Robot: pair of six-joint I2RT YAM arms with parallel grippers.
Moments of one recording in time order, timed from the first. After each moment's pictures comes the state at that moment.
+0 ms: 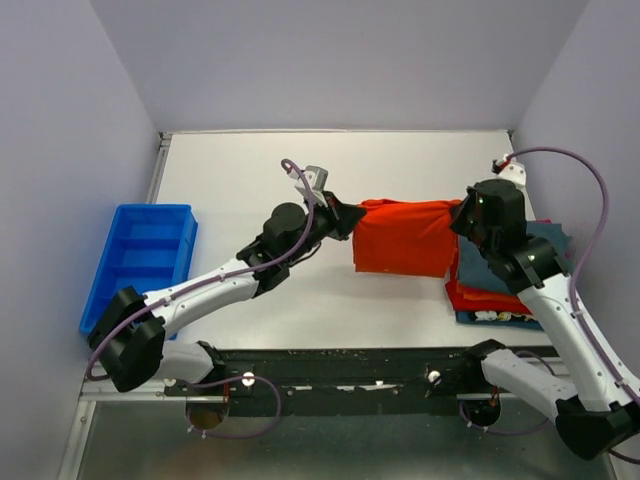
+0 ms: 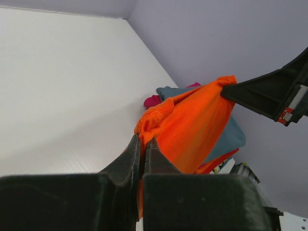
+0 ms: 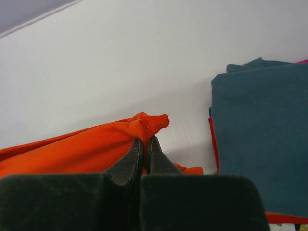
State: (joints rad) left arm -0.81 1.32 0.84 0.47 -0.03 -0.60; right arm 0.38 0.95 1.07 -0.61 0.38 0.50
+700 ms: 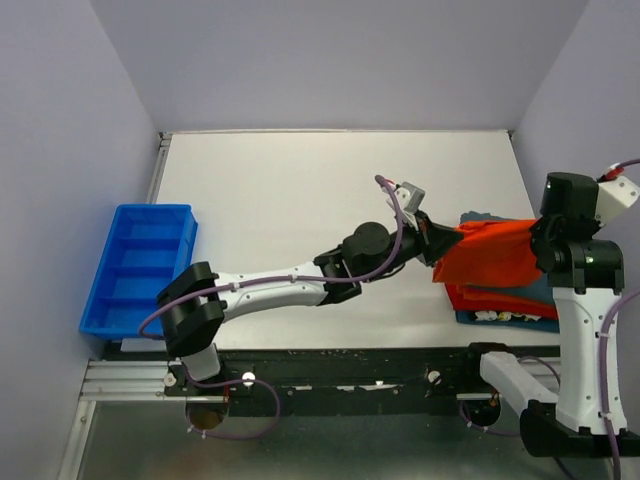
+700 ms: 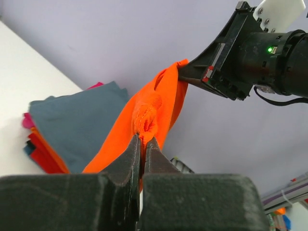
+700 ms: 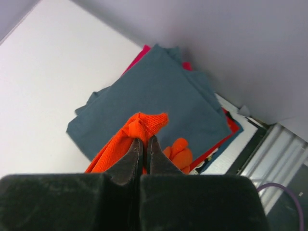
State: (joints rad) left arm -1.18 1.66 1.23 0.58 -0.12 -0.59; right arm -0.02 0.94 1.36 -1.08 0.67 0.56
